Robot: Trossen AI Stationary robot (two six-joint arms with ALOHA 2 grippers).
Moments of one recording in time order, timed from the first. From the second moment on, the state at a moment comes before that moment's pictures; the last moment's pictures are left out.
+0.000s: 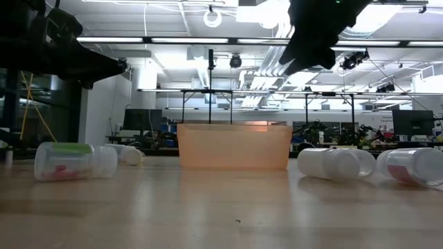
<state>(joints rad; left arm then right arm) 0.01 0.16 0.01 0.12 -0.17 -0.03 -0.04 1.23 0.94 -0.47 0.17 0.54</state>
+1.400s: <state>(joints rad) 0.01 0.16 0.01 0.08 -0.18 0.11 0.21 1.78 1.13 -0.82 -0.04 1.69</state>
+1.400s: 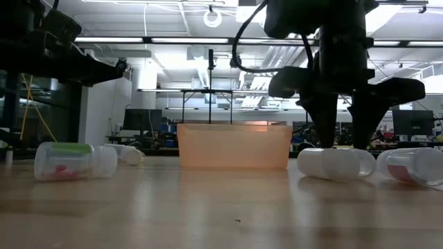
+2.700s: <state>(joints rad) 0.01 0.16 0.01 0.08 -0.17 0.11 0.20 1.86 1.12 -0.85 -0.18 1.64</state>
